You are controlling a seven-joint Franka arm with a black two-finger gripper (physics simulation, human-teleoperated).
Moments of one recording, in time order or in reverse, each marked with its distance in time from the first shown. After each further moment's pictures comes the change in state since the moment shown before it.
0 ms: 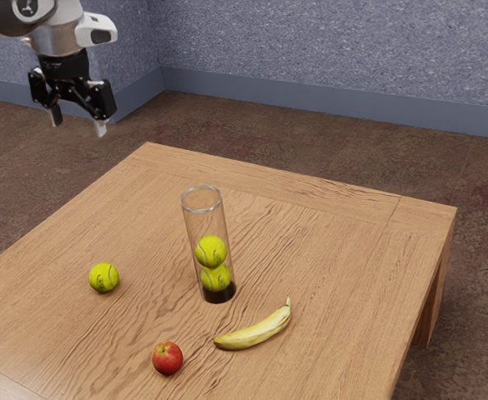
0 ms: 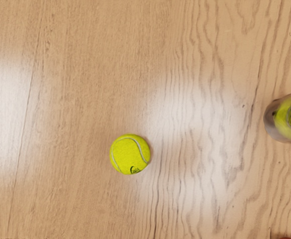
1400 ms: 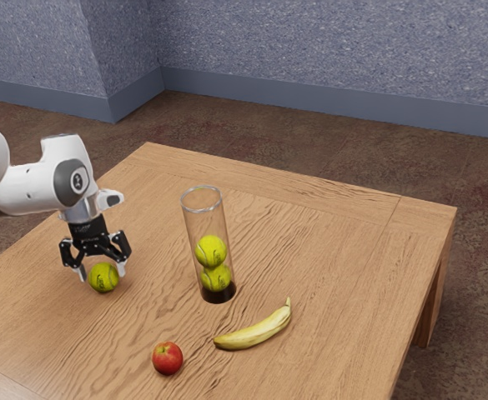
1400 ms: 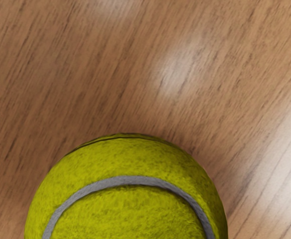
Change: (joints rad) arm 0.266 0.430 0.011 -0.422 -0.385 0.570 0.079
